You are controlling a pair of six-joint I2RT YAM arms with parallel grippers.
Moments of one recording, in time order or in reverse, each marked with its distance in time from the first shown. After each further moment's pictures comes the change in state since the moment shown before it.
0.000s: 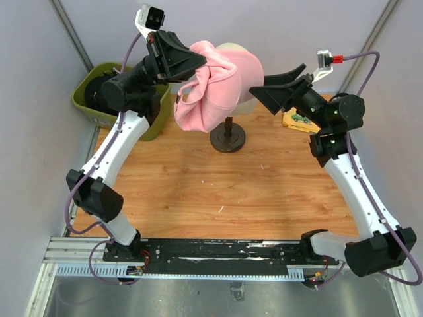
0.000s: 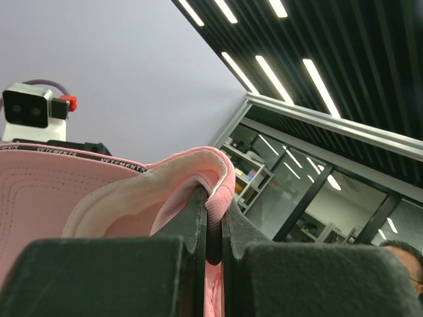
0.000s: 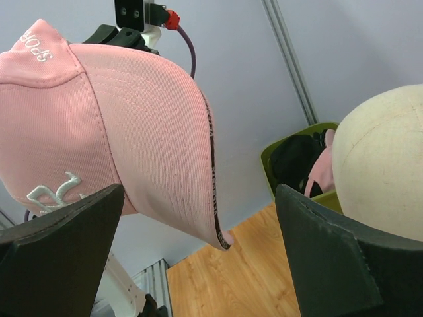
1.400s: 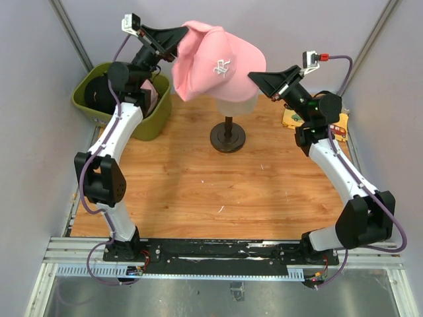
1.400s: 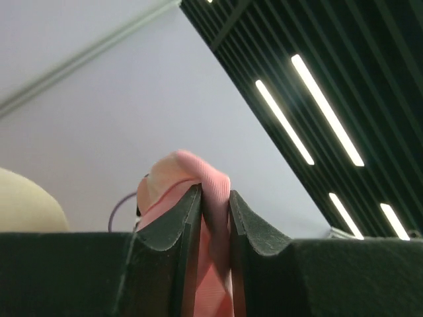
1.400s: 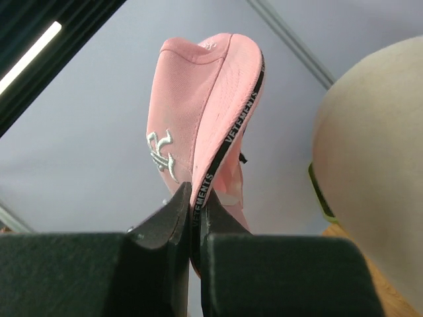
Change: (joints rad) left arm 0.201 0.137 -0.076 -0.156 -0.224 0.169; right arm -0.018 0.201 -0.072 0.365 0.056 0.430
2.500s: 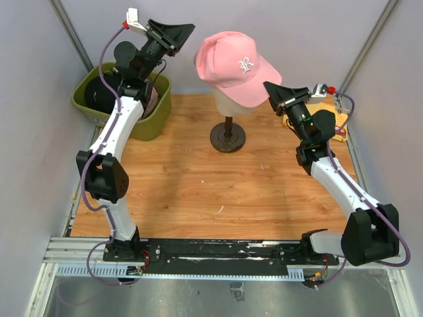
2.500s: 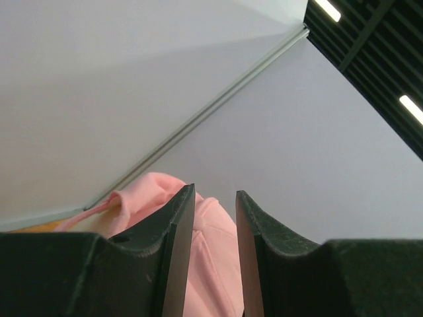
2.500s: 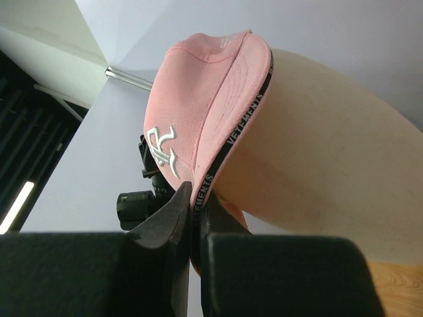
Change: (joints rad) left arm 0.015 0.044 0.127 -0.464 -0.145 0.547; right arm -0.013 -0.111 -0.264 -0.122 0.428 0.121
